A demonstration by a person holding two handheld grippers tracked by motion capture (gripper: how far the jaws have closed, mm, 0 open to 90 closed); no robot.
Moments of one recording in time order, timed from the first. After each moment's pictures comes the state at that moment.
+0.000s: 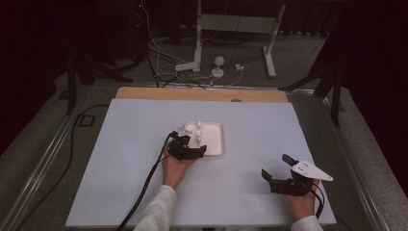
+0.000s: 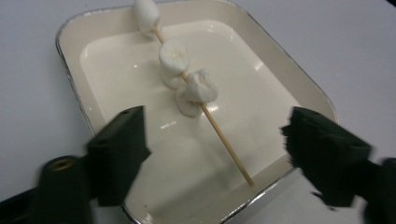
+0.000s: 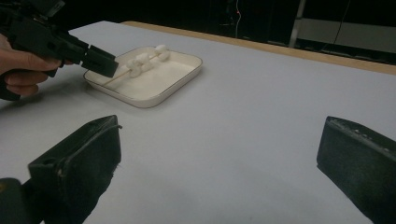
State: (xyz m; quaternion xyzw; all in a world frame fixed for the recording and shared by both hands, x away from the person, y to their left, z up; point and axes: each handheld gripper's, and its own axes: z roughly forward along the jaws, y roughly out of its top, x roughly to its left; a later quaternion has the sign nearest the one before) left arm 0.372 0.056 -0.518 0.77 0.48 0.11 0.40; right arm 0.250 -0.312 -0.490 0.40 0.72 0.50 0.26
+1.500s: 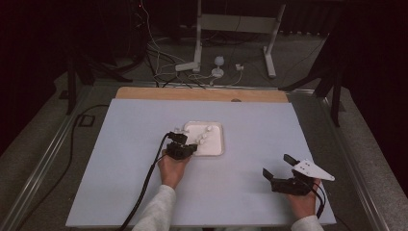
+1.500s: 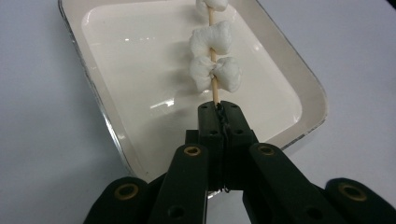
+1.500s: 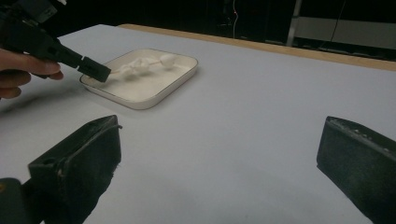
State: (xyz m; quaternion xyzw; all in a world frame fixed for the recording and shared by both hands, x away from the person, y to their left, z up) left arm 0.370 0.069 -0.510 0.76 0.51 0.05 0.40; right arm 0.252 -0.316 -0.491 0.41 0.71 0.51 0.25
